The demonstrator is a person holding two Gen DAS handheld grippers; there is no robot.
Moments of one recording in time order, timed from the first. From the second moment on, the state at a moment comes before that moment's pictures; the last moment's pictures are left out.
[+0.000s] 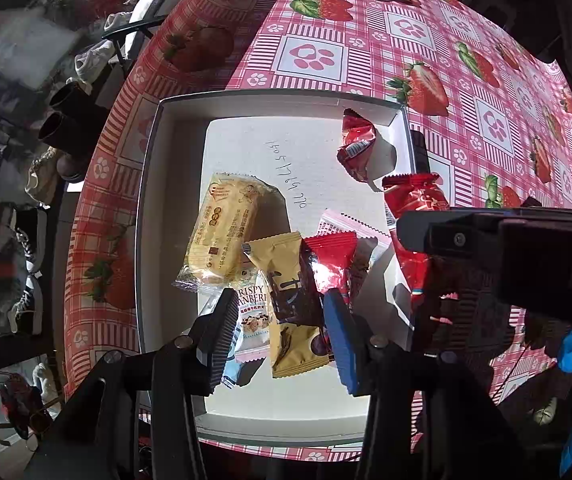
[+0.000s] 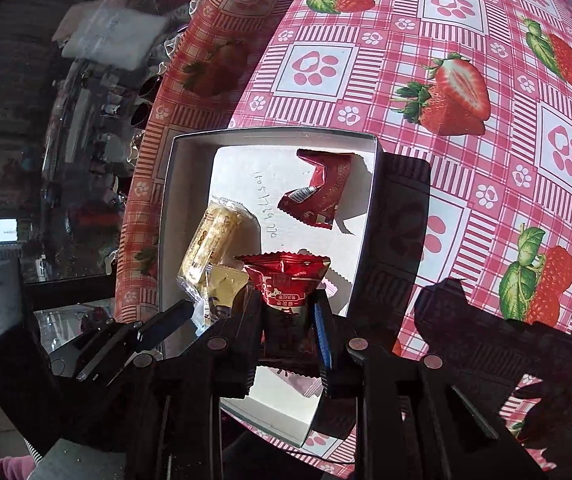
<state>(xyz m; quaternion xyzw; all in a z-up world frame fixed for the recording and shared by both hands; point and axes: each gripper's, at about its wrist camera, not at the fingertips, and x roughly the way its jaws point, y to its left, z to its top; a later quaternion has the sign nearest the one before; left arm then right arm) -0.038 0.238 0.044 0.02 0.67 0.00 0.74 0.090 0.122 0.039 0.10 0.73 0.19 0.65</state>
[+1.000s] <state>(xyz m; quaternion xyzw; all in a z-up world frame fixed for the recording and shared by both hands) -0.052 0.259 0.043 0.03 0.69 -0.01 0.72 0.053 0.151 0.063 -0.10 0.70 0.16 0.69</state>
